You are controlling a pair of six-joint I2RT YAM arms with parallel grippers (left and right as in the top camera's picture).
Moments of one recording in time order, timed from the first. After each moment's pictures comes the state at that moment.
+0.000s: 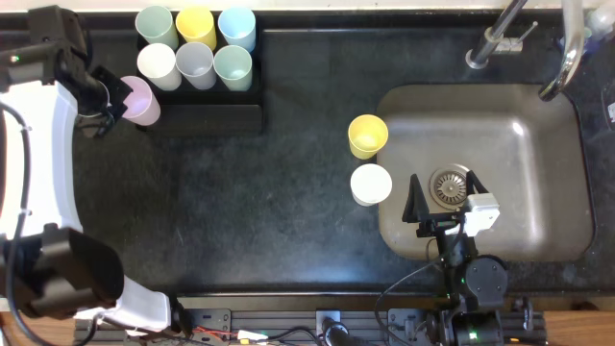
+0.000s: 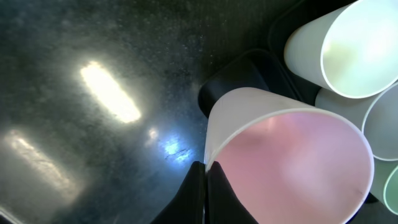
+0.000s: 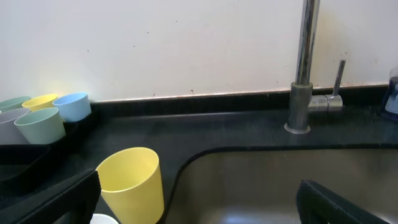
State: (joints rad) left arm 0.21 1.76 1.68 -1.22 -0.04 -0.74; right arm 0.10 0.01 0.02 -0.02 -0.02 0.15
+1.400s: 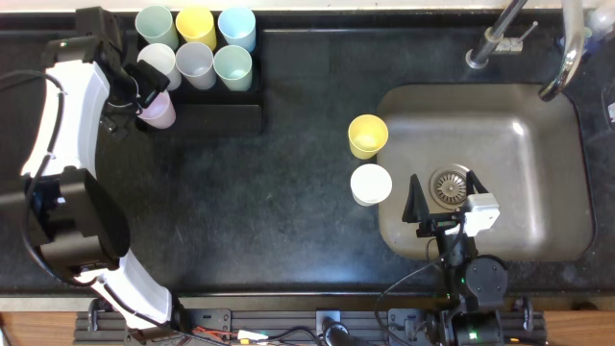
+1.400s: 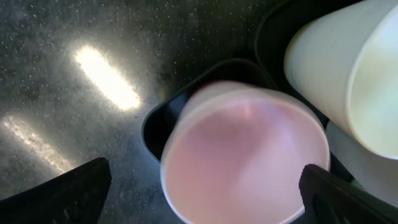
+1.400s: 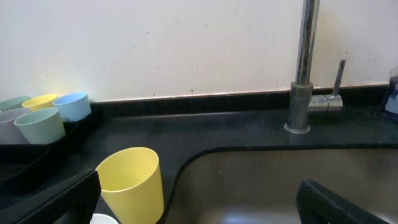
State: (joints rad) left arm 0.16 1.95 1.68 -1.10 -0.03 -0.81; right arm 0.10 0.01 0.02 -0.02 -0.02 0.15
